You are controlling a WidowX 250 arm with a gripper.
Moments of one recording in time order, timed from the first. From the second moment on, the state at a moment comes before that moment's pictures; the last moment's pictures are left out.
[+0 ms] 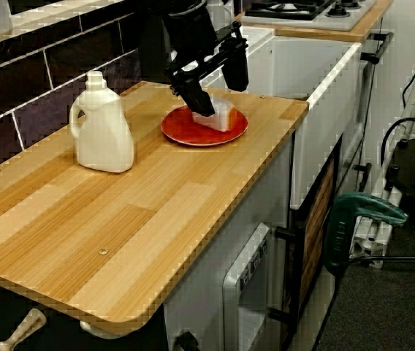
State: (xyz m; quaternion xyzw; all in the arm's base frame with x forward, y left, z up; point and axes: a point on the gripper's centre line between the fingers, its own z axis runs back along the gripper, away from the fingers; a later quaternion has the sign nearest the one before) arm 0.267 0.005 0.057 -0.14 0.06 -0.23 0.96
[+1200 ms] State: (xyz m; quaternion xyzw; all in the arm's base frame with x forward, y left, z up) arm 0.257 -0.010 0.055 -0.14 0.06 -0.24 0.96
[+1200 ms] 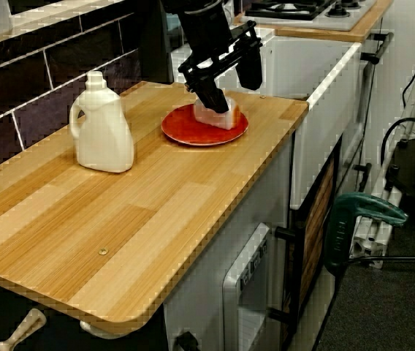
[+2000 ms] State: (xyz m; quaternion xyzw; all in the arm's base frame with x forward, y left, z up) arm 0.263 -0.010 0.049 -0.13 0.05 -0.24 0.96
